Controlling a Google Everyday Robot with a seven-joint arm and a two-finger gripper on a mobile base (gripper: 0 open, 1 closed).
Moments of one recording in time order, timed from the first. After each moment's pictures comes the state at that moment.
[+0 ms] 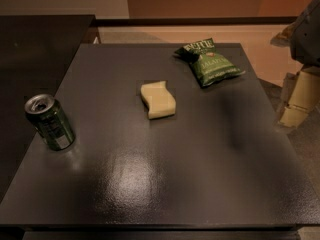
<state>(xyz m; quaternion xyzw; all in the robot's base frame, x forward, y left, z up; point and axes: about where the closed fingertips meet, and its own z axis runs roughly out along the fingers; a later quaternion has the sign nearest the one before) 0.438 -0.217 0.976 -0.60 0.78 -0.03 0.16</state>
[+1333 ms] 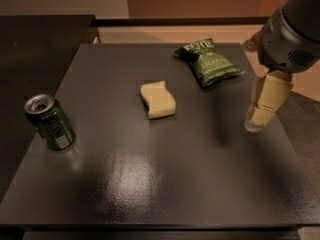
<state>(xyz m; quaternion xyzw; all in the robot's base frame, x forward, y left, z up) 0.462 -0.179 0.952 -0.63 0.75 0.00 0.17</state>
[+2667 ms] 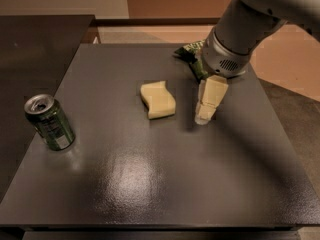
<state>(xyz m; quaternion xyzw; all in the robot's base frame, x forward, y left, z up) 0.528 -0.105 0.893 -0.66 0.73 0.03 0.18</state>
